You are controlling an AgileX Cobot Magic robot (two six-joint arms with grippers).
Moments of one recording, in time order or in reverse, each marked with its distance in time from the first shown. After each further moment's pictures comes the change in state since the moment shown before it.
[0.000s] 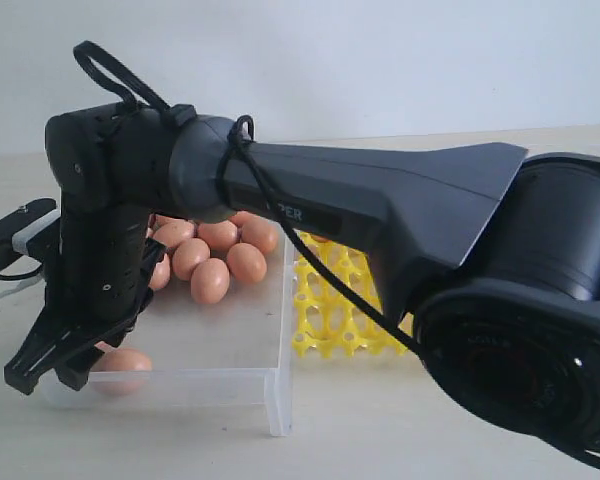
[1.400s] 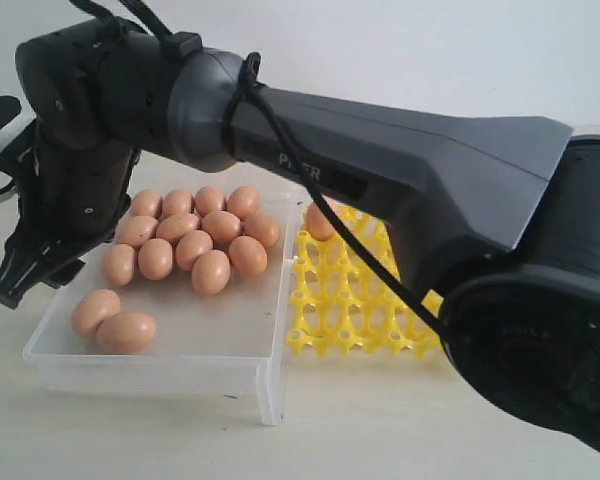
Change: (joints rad) left arm 0.000 0.000 0.000 0.000 0.000 0.000; right arm 0.002 -0.046 -0.110 -0.194 -0.119 -0.005
